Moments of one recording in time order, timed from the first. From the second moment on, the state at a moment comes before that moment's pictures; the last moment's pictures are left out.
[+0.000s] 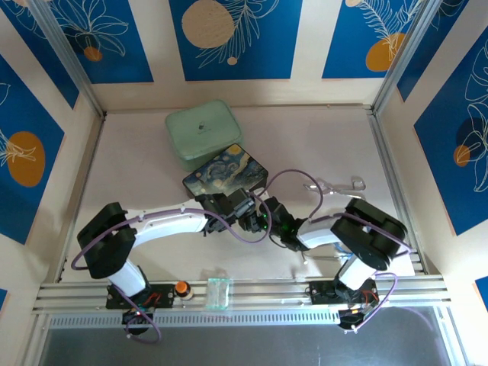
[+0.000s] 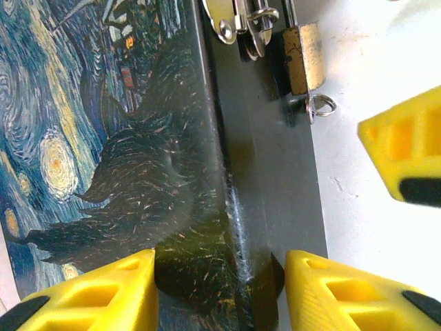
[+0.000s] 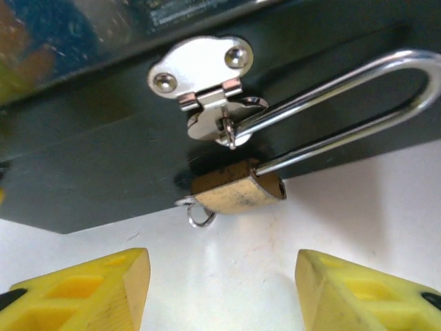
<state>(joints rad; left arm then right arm) -1.02 1.61 1.02 -0.63 -0.54 0.20 0.87 1.64 0.45 0.58 0.09 0.40</state>
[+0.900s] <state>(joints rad) -1.02 1.61 1.01 -0.62 -0.54 0.24 0.74 1.79 0.45 0.84 0.12 0.43</state>
